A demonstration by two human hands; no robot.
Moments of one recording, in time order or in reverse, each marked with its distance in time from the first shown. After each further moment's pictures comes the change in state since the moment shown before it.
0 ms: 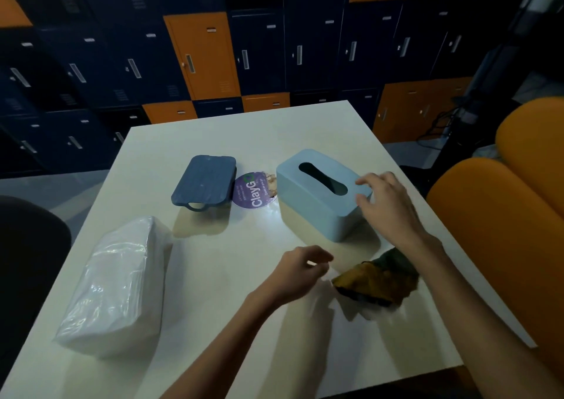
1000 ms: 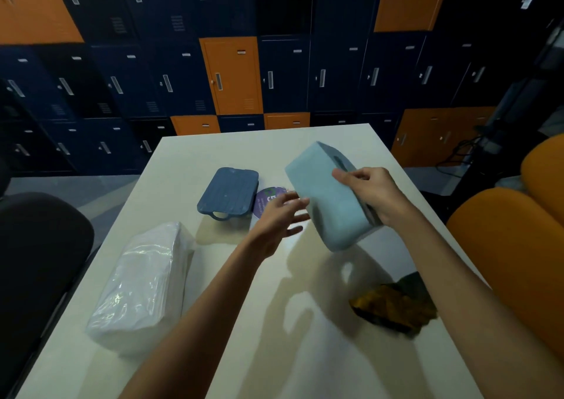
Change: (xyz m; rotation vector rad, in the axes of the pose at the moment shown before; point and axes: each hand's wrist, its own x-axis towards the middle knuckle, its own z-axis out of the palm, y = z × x) left_hand 0.033 0.013 -0.095 -0.769 0.256 -0.205; right_hand 0.054 -0.061 -0.002 0.699 -0.199 0.247
